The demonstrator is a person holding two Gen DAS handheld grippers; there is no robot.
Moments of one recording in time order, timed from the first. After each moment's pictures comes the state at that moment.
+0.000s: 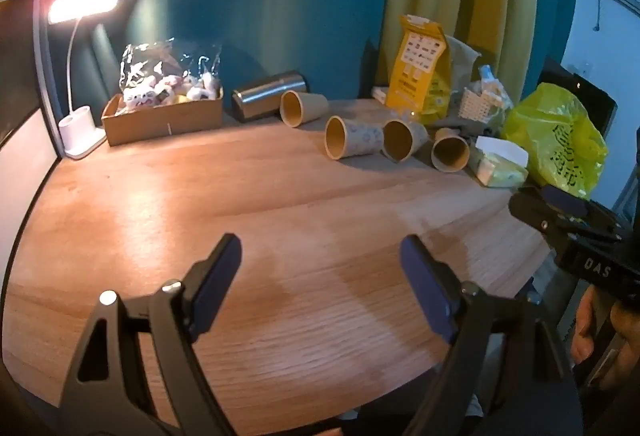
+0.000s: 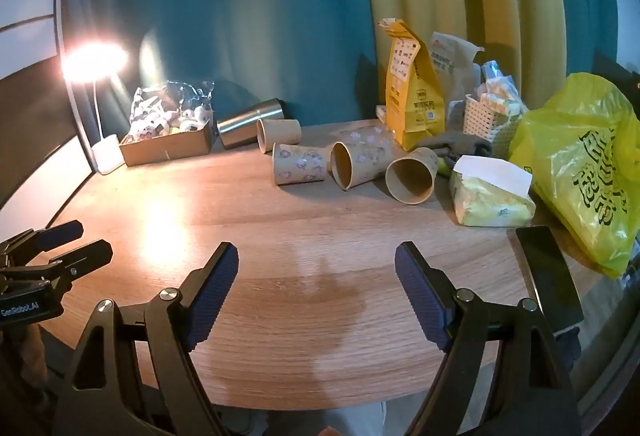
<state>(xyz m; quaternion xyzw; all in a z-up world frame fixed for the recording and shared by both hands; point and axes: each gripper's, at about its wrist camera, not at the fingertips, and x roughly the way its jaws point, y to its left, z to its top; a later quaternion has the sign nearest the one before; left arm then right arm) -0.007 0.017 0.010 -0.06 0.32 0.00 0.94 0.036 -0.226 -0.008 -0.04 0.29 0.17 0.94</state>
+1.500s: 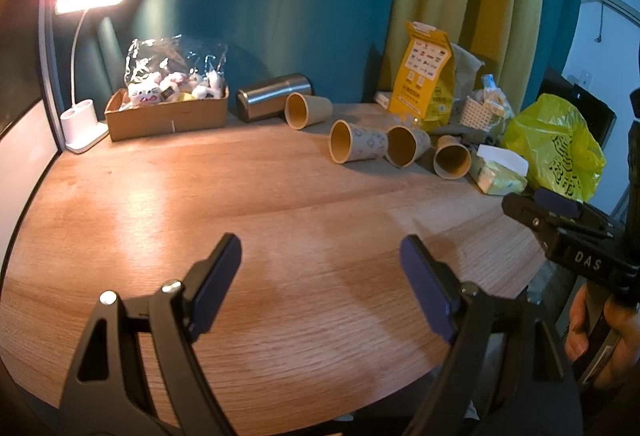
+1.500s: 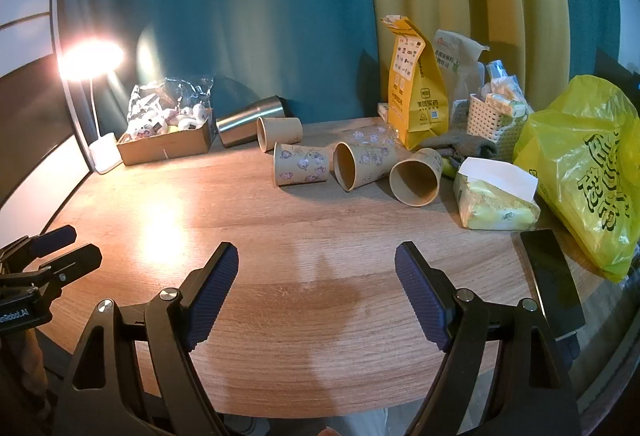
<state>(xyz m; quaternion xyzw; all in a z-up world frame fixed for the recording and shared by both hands) -0.008 0.027 0.008 -0.08 0.32 -0.01 0.94 0.044 -0.220 -0.008 -0.03 0.30 0.17 0.94</state>
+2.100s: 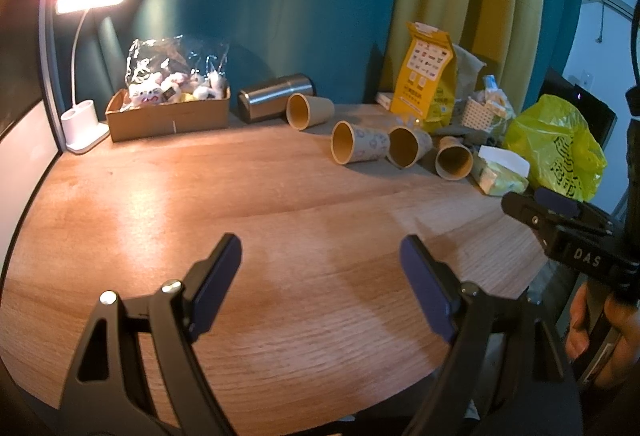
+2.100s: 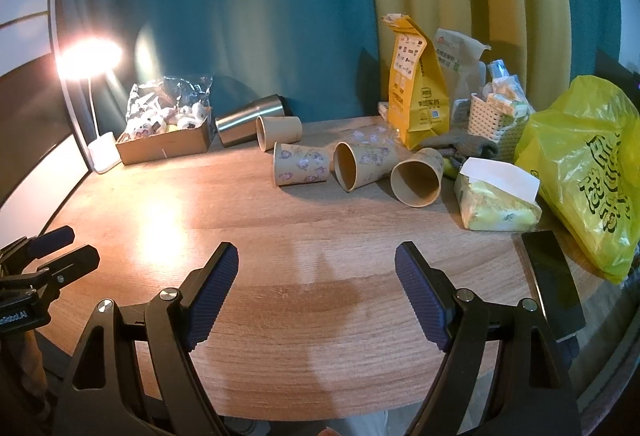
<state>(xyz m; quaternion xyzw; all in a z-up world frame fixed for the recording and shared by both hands) -0.007 0.031 0.007 -0.08 0.32 -0.01 0.94 0.047 -0.218 -0.008 -0.03 0.30 0.17 0.94</state>
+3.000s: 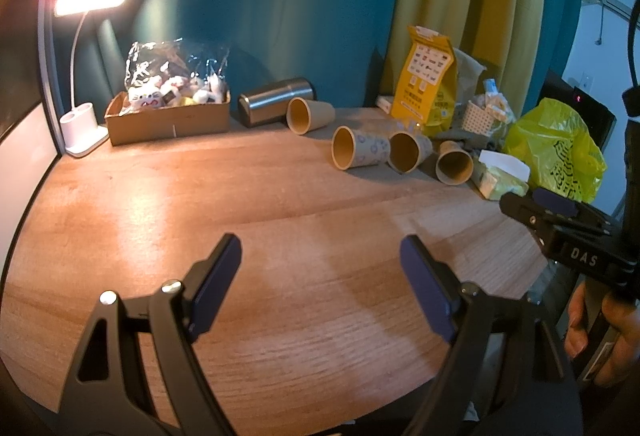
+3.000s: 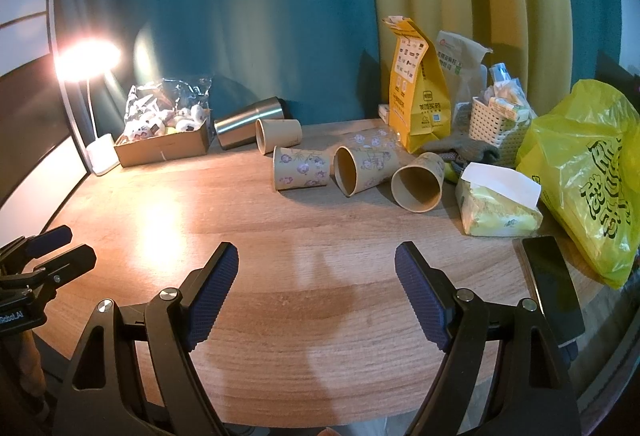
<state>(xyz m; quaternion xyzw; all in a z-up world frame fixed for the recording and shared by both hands) -0.005 0.032 0.010 -0.08 0.32 0.00 0.95 0.052 -0.216 -0.008 -0.04 0.30 0.18 0.94</state>
